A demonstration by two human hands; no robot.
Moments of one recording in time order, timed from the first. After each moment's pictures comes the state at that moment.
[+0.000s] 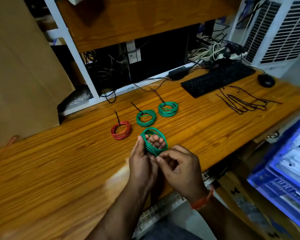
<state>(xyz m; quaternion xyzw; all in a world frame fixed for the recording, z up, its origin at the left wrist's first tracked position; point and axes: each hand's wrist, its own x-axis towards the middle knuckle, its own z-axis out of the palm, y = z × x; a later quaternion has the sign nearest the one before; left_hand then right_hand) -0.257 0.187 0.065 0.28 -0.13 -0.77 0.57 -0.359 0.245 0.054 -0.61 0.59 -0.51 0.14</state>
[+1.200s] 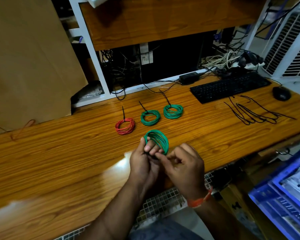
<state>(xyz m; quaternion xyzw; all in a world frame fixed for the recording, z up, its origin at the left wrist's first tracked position) -0.275 0.203 0.065 0.28 -0.07 -0.76 0.59 -0.387 0.247 0.047 -0.63 0.57 -0.53 0.01</state>
